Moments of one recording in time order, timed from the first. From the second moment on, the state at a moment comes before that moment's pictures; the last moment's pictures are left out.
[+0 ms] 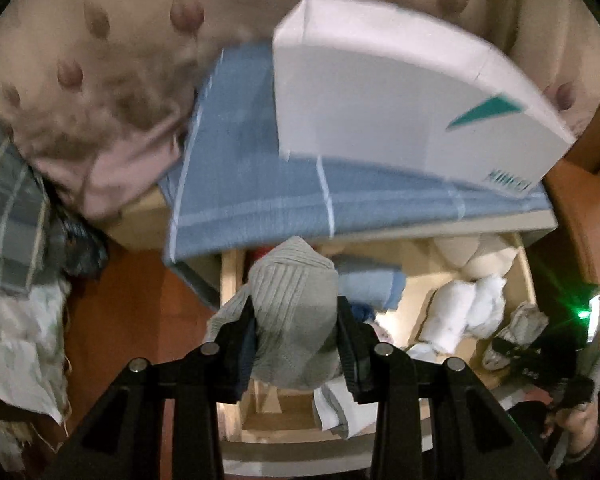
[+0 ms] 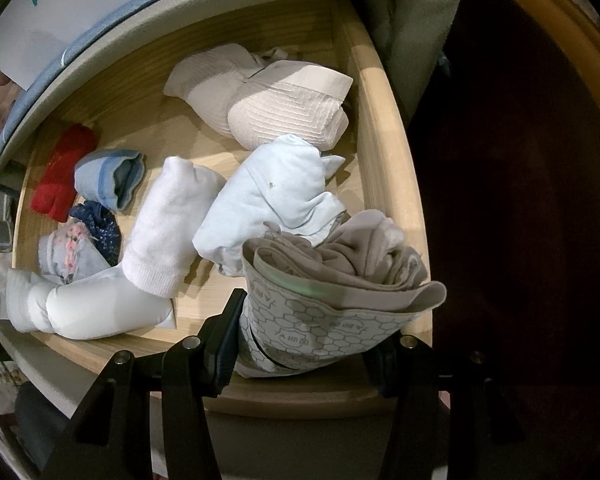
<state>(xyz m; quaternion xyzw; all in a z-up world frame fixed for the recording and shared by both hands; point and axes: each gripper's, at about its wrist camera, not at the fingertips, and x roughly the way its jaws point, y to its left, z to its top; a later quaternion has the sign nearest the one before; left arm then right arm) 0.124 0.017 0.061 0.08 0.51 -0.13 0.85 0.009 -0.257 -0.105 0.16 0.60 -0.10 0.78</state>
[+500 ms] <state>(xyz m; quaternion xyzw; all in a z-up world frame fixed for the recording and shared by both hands) 0.180 -0.032 0.210 0.11 0.35 -0.20 0.91 0.009 -0.252 -0.102 0.15 0.60 -0.10 0.78</state>
